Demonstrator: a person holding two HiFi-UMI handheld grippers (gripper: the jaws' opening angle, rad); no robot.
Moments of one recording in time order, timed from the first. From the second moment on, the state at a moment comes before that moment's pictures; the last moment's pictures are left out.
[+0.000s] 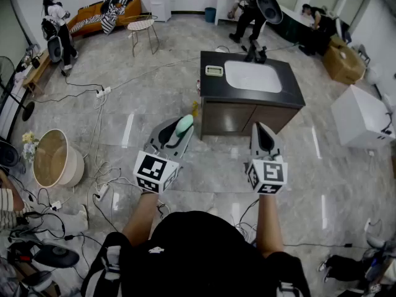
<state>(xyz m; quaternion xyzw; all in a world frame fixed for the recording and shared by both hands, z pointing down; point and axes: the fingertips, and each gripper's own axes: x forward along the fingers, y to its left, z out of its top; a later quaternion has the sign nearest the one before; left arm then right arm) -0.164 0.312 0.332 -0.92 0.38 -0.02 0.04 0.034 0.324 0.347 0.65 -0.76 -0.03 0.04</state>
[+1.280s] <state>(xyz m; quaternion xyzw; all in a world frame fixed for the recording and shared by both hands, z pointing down) -0.052 0.289 0.369 -0.92 0.40 -0.02 -0.01 0.095 0.278 0.397 0.58 -0.81 -0.03 0.07</state>
